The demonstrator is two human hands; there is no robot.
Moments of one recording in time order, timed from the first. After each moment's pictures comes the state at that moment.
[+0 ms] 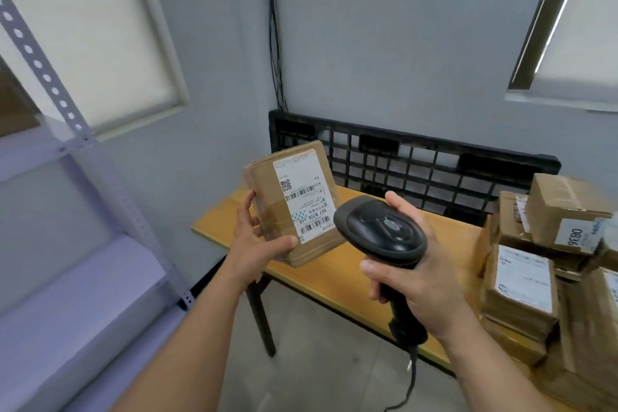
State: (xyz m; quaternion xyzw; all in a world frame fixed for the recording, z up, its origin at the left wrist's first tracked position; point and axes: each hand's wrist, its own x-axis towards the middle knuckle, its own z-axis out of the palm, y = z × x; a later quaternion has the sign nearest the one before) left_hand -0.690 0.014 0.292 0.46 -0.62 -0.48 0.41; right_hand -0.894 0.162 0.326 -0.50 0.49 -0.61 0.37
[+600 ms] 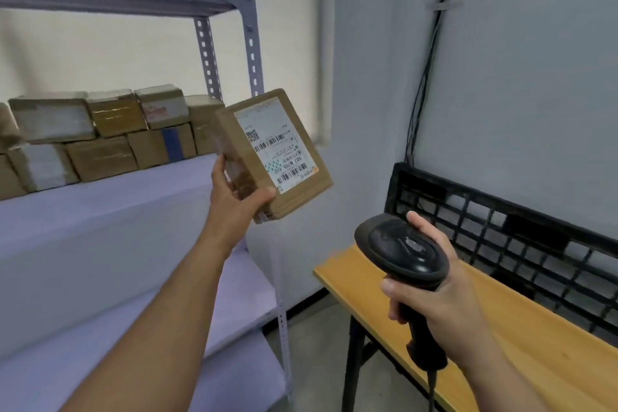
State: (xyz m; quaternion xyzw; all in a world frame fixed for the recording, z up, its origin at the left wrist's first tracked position) left_hand -0.441 -0.079 0.410 0.52 -0.50 -0.32 0.61; right_hand -0.715 0.008 0.372 -0.59 0.40 -0.55 0.43
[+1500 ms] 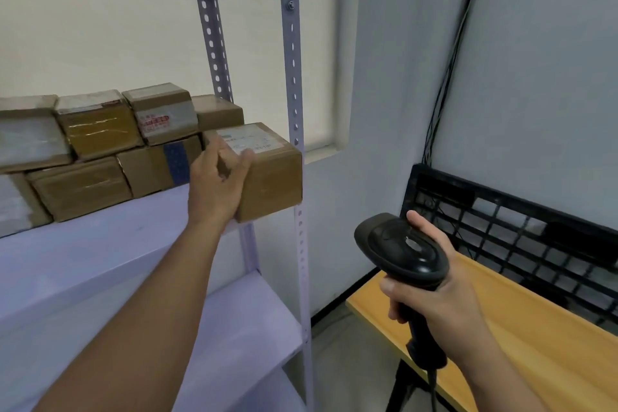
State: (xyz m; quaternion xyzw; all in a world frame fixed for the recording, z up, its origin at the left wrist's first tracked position) left_hand -0.314 -0.234 0.419 0.61 -0.55 -0.12 0.57; right_hand -0.596 -0.110 0.372 -0.56 0.41 -0.56 0.45
